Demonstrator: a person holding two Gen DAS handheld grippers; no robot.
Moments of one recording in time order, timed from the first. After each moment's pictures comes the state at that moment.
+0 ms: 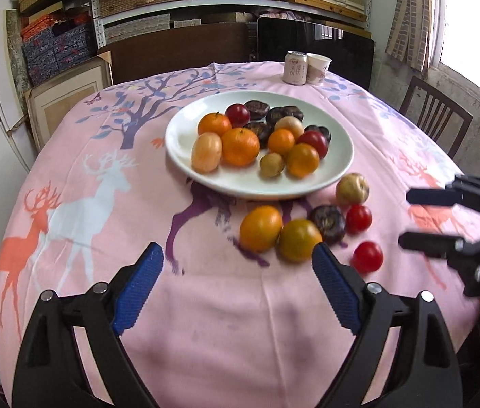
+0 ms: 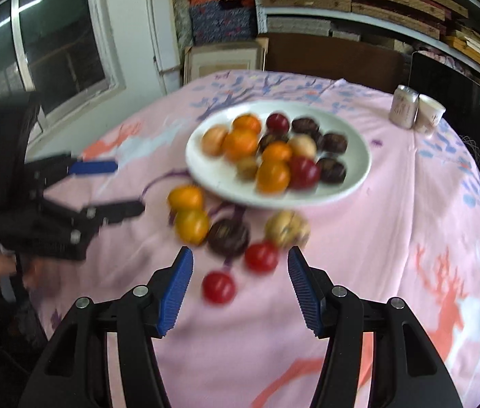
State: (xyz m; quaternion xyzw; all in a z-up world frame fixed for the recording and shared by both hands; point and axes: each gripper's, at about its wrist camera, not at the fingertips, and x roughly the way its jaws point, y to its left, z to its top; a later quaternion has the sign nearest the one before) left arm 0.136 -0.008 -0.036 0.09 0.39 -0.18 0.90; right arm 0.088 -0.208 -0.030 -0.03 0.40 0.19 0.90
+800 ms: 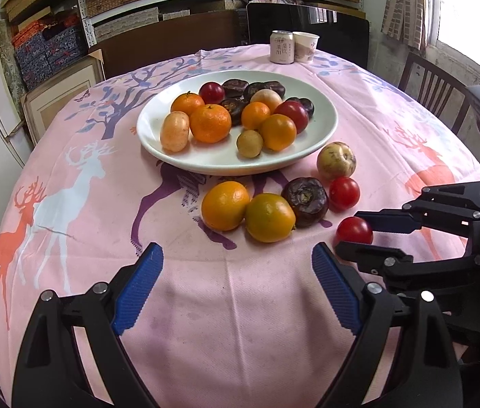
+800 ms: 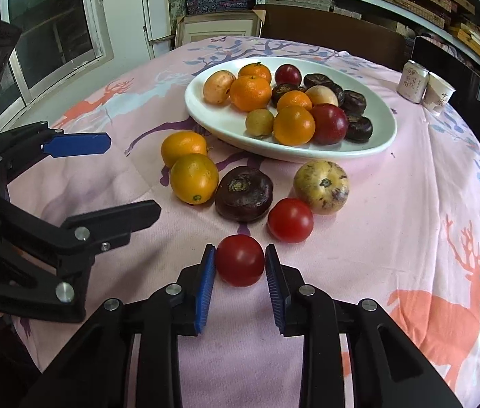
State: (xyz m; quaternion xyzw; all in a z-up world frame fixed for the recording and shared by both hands) left arm 0.126 -0.045 -0.057 0.13 0.41 -0.18 0.89; right arm 0.099 -0.176 -0.074 -0.06 0.44 0.16 0.88
